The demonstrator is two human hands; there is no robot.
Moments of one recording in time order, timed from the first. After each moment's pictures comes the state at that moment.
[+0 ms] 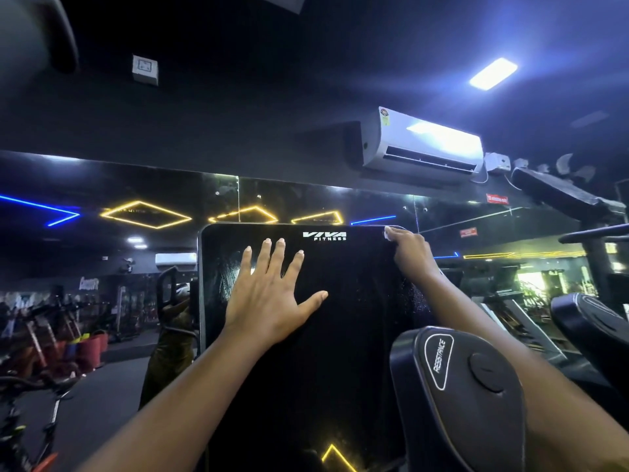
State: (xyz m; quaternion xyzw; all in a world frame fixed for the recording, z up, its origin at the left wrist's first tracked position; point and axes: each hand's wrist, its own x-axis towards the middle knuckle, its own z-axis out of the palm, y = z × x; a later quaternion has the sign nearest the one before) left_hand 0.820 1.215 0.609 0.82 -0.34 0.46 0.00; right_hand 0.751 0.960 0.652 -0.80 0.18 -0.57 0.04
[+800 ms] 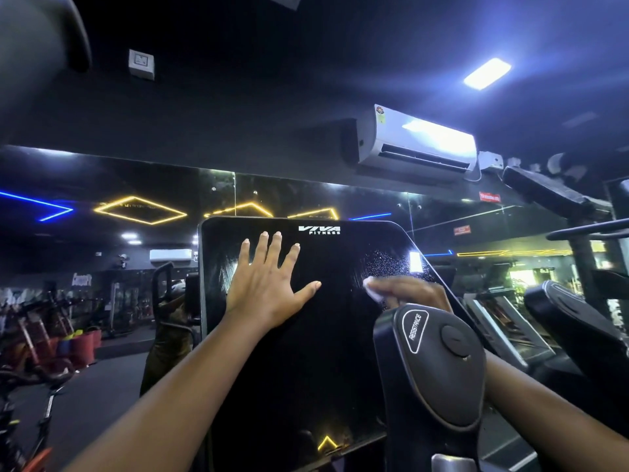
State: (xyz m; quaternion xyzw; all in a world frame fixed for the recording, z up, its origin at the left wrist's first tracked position) left_hand 0.816 1.215 0.611 0.83 -0.33 0.45 -0.01; right_hand 0.688 1.007 0.558 -0.78 -0.11 -0.61 0.08
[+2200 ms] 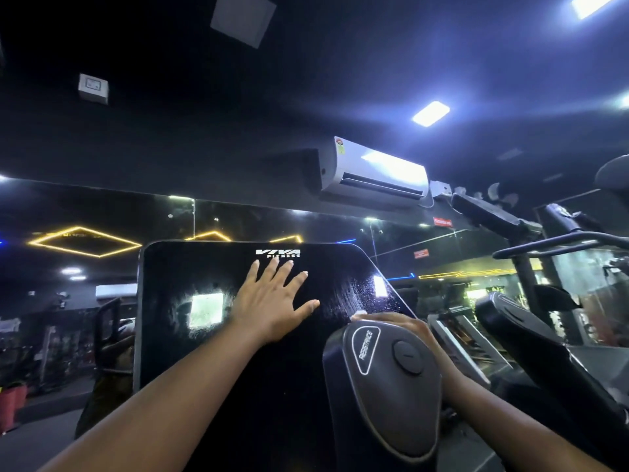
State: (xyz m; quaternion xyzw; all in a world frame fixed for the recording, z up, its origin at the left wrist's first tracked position) left_hand 0.810 1.153 0.624 0.79 -0.44 0.42 -0.02; right_hand 0.668 0.975 0.533 -0.82 -0.07 -0.57 0.06
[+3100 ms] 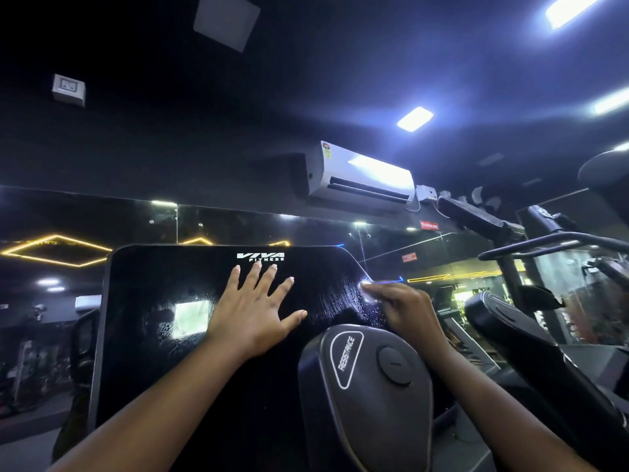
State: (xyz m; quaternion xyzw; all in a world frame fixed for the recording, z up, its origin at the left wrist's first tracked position) left_hand 0.809 1.152 0.619 0.80 -0.42 0.43 -0.06; right_hand 0.678 0.943 0.566 -0.74 0.01 -0.68 0.03
